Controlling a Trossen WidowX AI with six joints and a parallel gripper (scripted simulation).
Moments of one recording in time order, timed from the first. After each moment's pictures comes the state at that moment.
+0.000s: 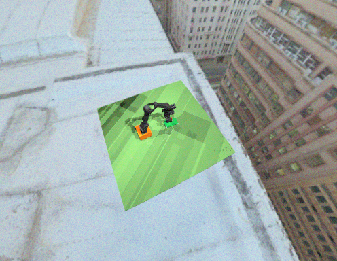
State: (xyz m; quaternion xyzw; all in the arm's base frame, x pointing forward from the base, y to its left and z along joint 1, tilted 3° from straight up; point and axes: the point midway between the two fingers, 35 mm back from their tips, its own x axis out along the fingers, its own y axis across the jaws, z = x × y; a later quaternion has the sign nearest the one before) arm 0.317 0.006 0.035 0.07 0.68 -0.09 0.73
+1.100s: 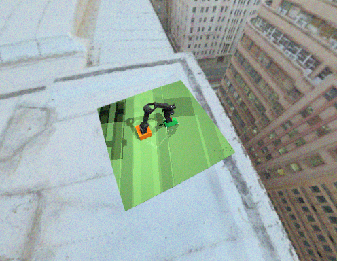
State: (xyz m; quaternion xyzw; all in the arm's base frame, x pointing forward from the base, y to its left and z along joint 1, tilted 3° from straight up) arm 0.316 0.006 0.031 0.07 0.68 -0.09 0.72
